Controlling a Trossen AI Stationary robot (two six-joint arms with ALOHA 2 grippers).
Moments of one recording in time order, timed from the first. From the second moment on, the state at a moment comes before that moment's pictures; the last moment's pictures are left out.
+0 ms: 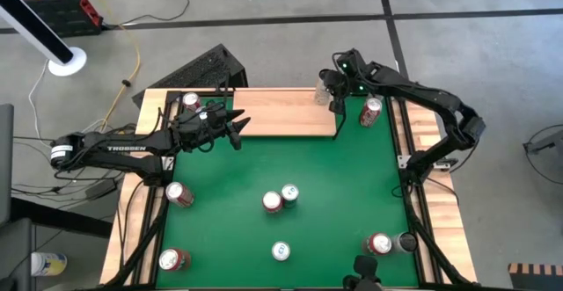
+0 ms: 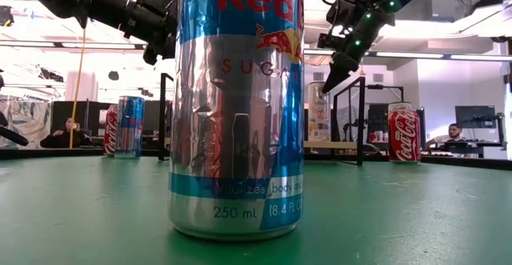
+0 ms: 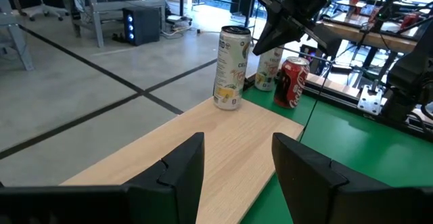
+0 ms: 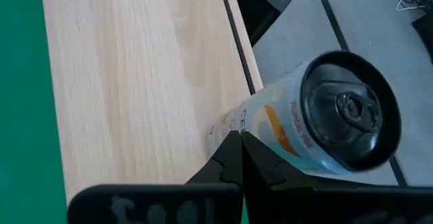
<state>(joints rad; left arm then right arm) 0.28 1.01 0.49 0.46 -0.35 -0.14 -0.73 1.51 1.22 -0.54 -0.05 -0.53</state>
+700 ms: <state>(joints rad) 0.28 1.01 0.49 0.46 -0.35 -0.15 -0.73 1.55 1.22 -0.50 0.00 -0.53</state>
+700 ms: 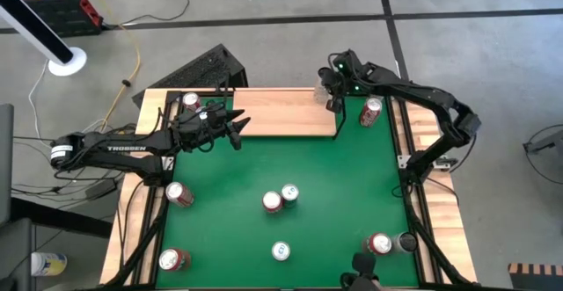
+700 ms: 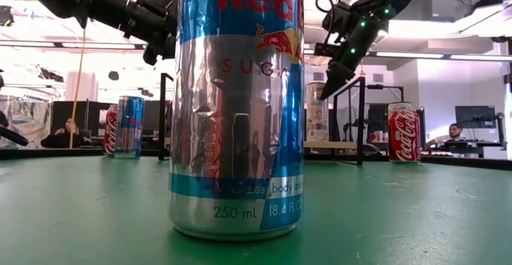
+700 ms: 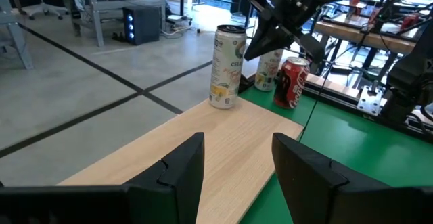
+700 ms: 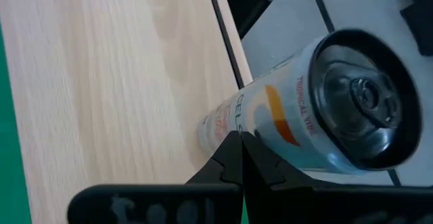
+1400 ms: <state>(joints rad) 0.30 0.81 0.75 -0.17 -0.17 -0.18 -0.29 1.32 1.41 -0.76 -0.12 -0.05</state>
